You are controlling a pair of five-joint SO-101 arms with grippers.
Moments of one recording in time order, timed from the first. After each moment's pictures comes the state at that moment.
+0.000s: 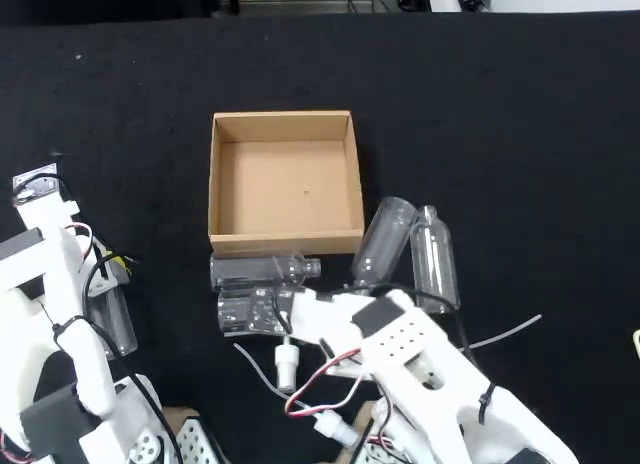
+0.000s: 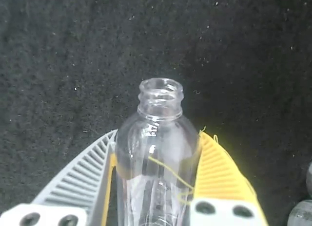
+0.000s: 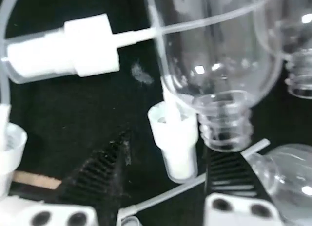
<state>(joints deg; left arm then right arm) -34.8 -22.1 48.3 58.4 -8.9 -33.3 -42.2 77.7 56.1 47.8</state>
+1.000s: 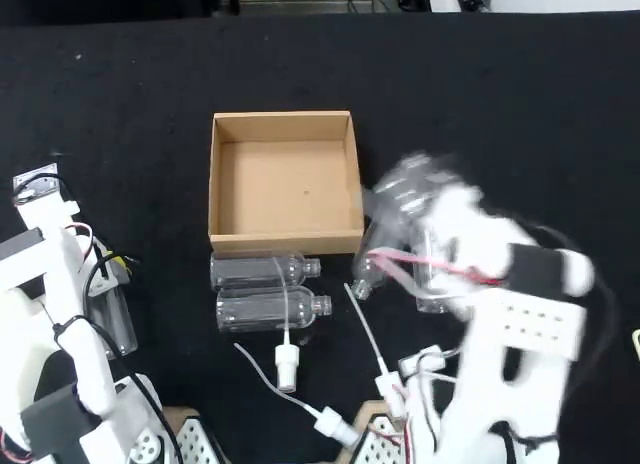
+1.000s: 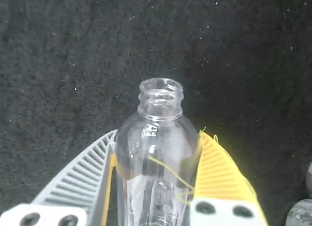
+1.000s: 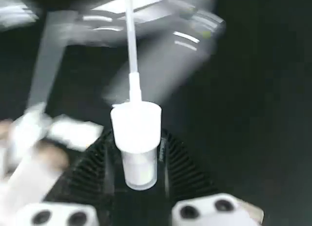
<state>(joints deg) -34.8 -22.1 48.3 58.4 -8.9 18.2 -46.6 34.2 89.7 55.5</state>
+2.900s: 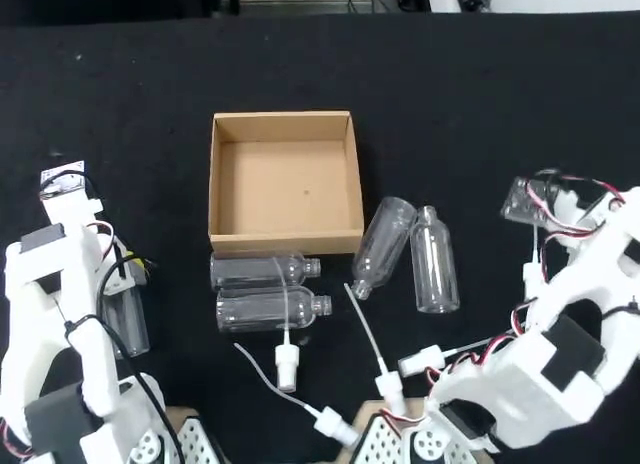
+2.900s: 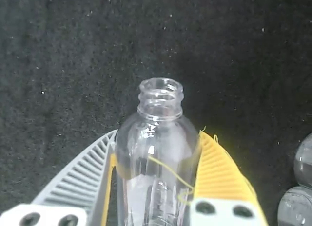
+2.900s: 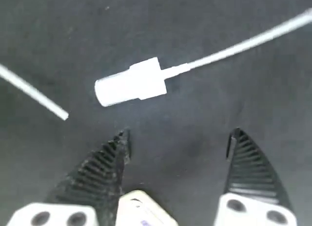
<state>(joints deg) -29.5 -22.1 49.6 58.2 -8.4 46.2 7.1 12.5 70.6 110.7</state>
